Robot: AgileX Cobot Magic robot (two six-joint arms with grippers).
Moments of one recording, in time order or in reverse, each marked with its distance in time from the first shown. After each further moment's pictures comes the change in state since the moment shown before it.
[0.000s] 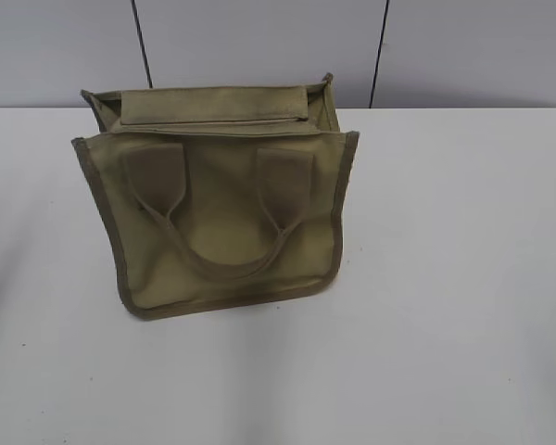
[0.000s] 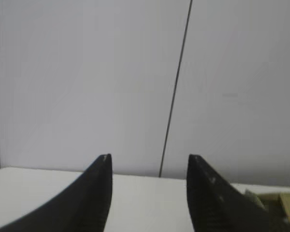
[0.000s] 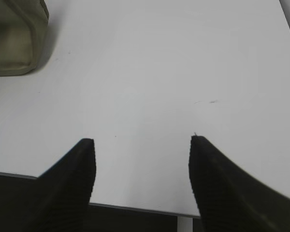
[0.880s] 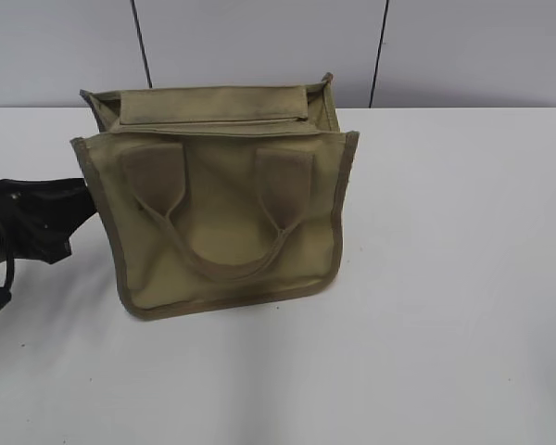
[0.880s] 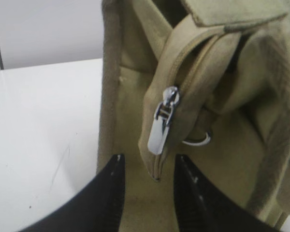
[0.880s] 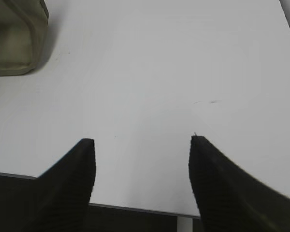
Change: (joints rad) left arm 0.000 0.927 -0.069 0.670 -0.597 -0.215; right arm 0.000 0.000 0.000 0.000 0.000 0.000
